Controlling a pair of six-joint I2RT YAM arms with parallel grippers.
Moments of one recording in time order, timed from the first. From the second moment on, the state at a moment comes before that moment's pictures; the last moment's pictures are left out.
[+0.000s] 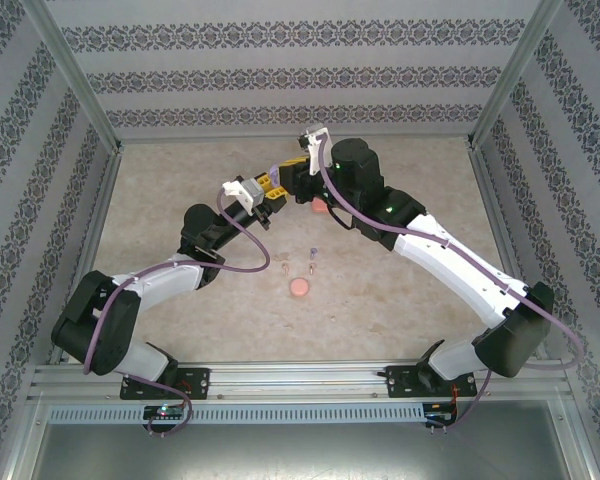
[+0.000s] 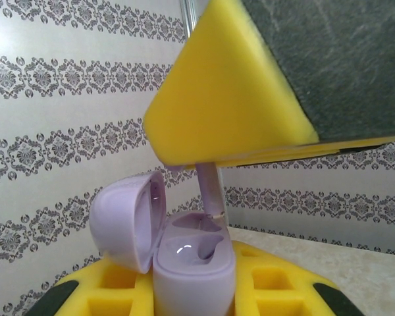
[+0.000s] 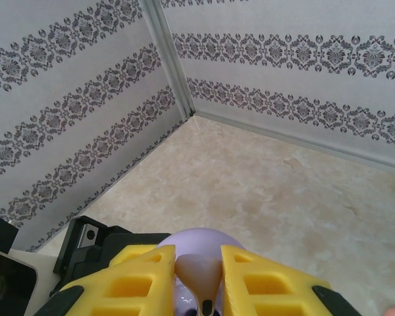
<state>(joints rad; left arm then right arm) -0.47 1.46 0.71 1.07 0.40 0.05 0.72 1.44 1.43 -0.26 -0.11 0.27</state>
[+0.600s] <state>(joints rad) -0.47 1.46 0.71 1.04 0.41 0.05 0.73 1.45 1.40 -0.24 -0.11 0.27</state>
